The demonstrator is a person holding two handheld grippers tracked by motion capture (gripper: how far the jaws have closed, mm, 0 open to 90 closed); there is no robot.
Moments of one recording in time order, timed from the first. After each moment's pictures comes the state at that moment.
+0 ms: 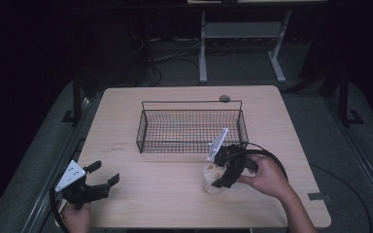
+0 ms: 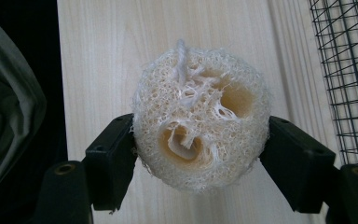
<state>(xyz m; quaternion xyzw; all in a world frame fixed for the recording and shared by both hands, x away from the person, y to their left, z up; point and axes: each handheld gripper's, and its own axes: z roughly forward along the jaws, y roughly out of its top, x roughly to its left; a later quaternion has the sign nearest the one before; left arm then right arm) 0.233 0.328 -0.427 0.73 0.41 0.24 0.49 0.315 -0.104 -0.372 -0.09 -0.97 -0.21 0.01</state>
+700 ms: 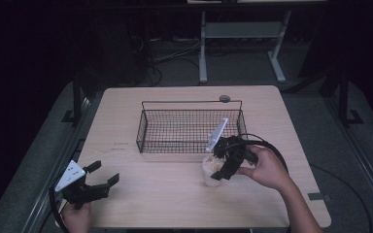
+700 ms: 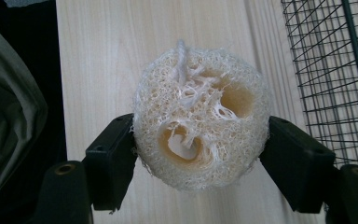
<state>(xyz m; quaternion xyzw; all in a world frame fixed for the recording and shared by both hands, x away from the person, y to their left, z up) 0.233 0.328 -0.428 0.73 0.41 0.24 0.49 0.328 -0.102 -0.352 -0.09 -0.97 -0.21 0.01</state>
